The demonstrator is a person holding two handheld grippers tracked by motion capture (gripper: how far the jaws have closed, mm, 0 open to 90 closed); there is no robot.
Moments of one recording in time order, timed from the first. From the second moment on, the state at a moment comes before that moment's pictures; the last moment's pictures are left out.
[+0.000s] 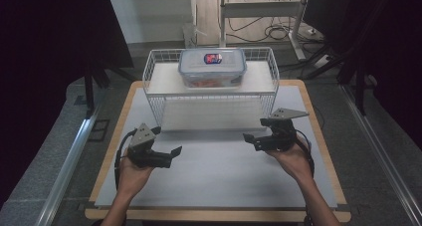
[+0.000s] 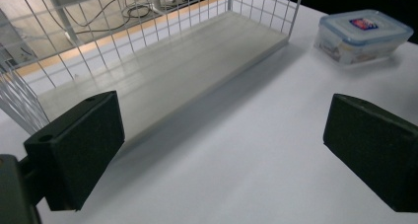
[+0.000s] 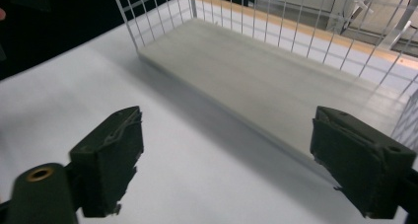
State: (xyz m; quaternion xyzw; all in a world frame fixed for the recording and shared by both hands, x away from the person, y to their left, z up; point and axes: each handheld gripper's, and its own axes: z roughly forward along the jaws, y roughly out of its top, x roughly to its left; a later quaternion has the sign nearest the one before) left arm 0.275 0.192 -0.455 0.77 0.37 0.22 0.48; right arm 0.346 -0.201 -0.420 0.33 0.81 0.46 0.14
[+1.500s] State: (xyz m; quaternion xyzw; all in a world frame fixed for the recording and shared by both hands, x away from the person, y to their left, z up) left arm 0.259 0.193 -0.511 0.79 0.40 0.21 0.42; right arm 0.325 -0.277 -0.466 0.44 0.79 0.38 0.20
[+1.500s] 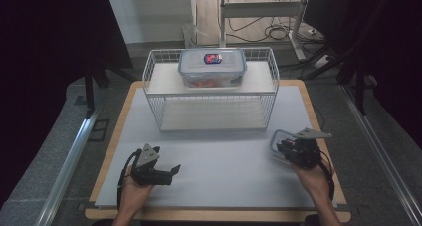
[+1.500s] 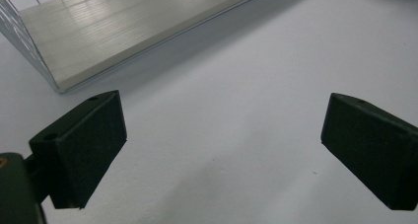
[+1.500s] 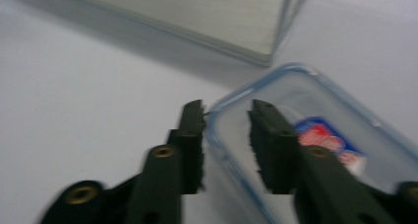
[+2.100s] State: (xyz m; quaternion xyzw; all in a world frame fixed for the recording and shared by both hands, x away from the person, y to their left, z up) left arm 0.264 0.194 -0.516 0.79 0.40 0.19 0.42; right arm 0.357 -0.358 -0.480 0.55 0.73 0.31 0.26
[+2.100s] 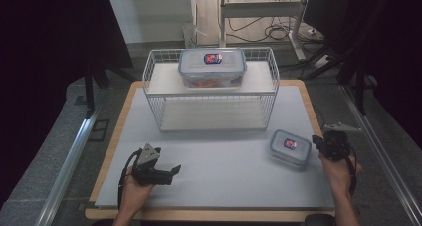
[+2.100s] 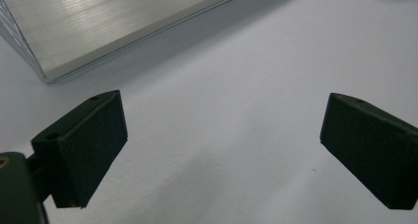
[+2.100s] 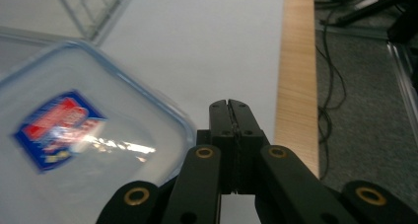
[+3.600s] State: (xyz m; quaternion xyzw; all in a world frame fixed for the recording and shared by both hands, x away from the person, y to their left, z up) left arm 0.268 0.180 -0.519 0.80 0.40 0.16 0.42; right arm 0.341 -0.190 -0.496 0.41 0.82 0.37 0.14
